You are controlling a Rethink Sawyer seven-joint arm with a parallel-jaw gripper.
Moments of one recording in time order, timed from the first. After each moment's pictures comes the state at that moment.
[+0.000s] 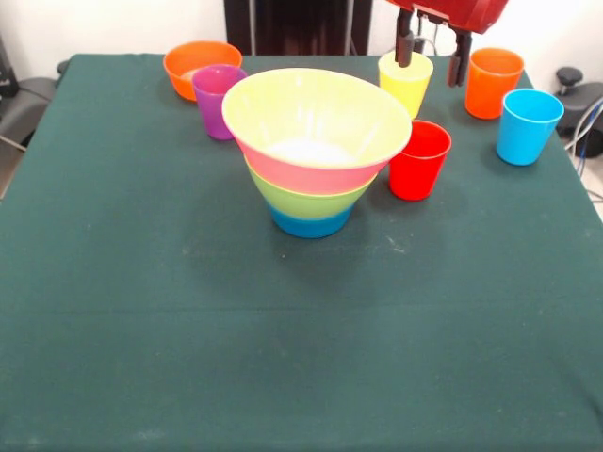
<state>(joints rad) 0.02 -0.58 -0.24 1.40 0.33 0.96 2.07</state>
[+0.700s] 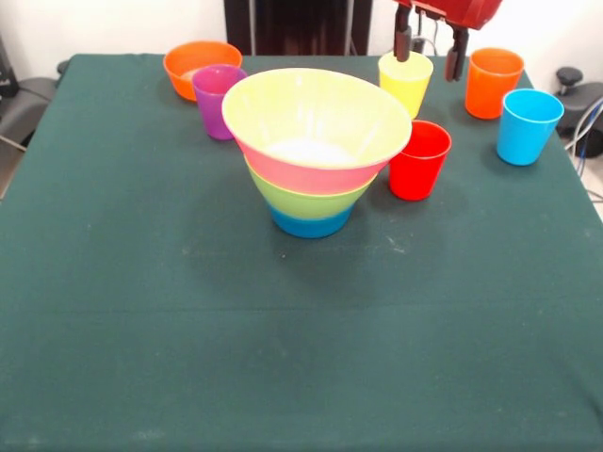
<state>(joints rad) 0.02 -0.59 -0.24 1.43 0.33 0.96 2.07</state>
